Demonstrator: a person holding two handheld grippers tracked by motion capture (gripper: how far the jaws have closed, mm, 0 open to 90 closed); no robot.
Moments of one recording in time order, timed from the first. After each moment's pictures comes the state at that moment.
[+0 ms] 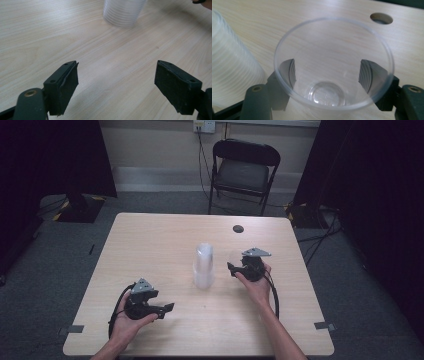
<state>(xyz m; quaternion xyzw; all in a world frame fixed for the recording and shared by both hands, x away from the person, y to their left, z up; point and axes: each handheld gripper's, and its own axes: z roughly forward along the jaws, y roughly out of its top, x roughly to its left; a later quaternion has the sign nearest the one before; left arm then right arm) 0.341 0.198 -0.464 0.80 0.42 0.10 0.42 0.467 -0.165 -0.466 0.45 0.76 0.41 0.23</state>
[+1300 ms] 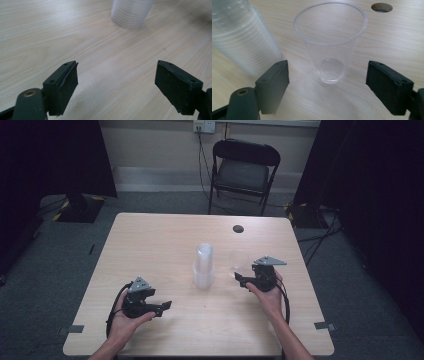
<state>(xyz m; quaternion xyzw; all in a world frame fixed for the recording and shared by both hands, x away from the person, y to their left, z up) 0.344 0.204 -0.463 0.79 0.43 0.11 0.42 0.427 -0.197 -0.455 0.46 0.76 0.43 0.19</state>
